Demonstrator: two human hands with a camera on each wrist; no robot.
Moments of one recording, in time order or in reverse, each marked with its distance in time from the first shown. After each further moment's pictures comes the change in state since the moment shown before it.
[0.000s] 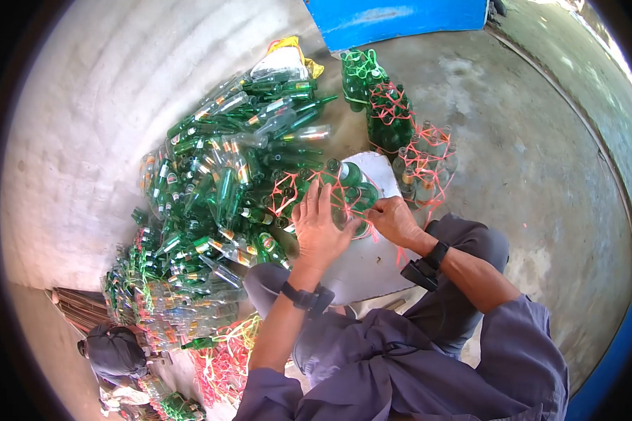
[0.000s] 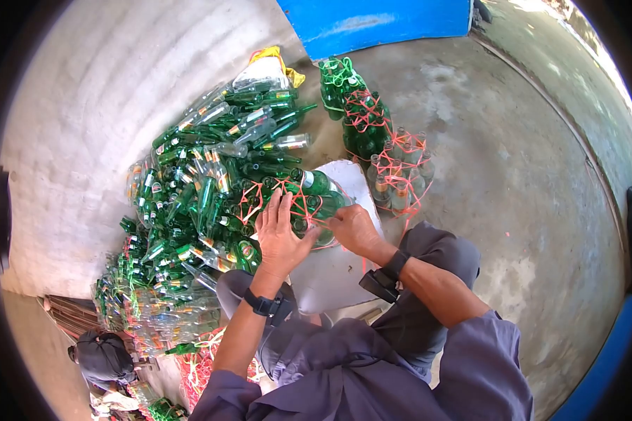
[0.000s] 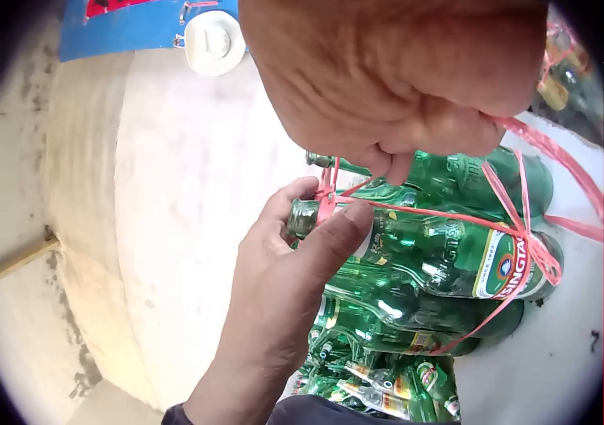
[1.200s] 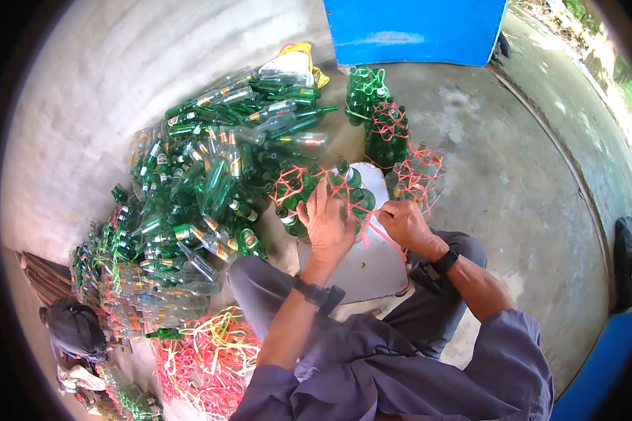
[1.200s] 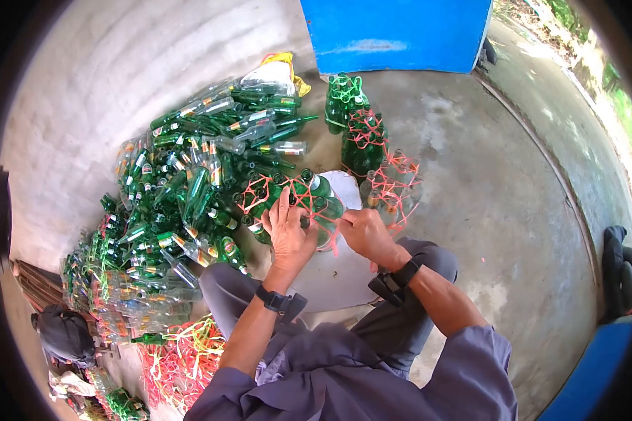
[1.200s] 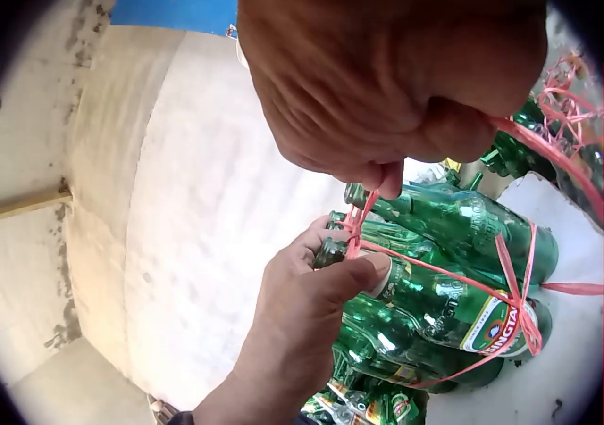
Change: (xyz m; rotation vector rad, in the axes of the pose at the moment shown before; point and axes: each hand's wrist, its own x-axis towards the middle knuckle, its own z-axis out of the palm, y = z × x) left_hand -0.013 0.016 0.027 -0.066 0.159 -0.147; right_hand -0.022 -0.028 -0.034 -0.169 0.082 -0.451
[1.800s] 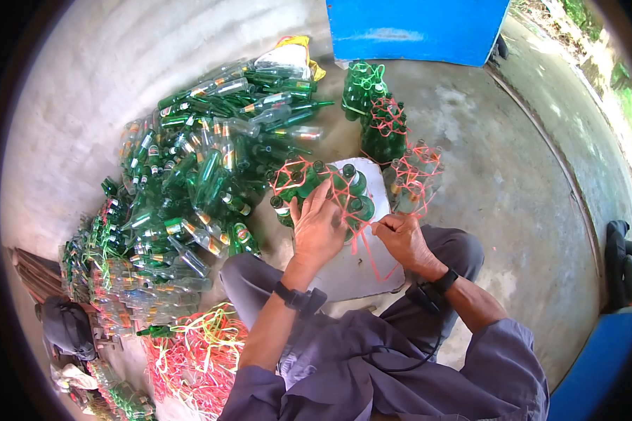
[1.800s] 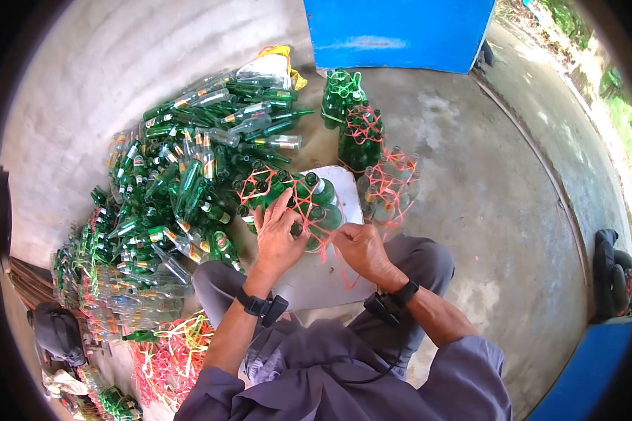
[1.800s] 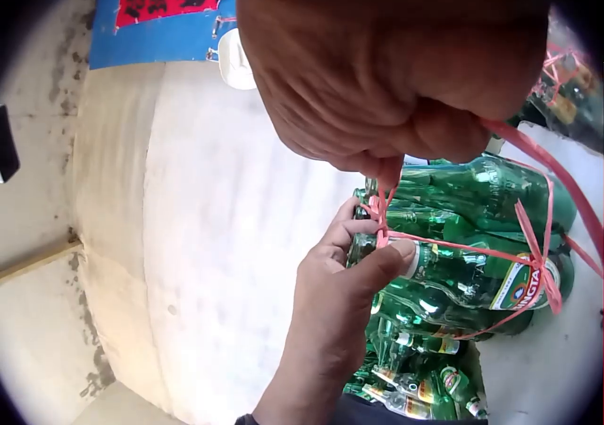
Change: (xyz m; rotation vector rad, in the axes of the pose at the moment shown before) left_hand -0.004 -0.016 -0.034 -0.075 -0.126 0.090; right_hand -0.029 -0.027 0.015 0.166 -0.078 0.396
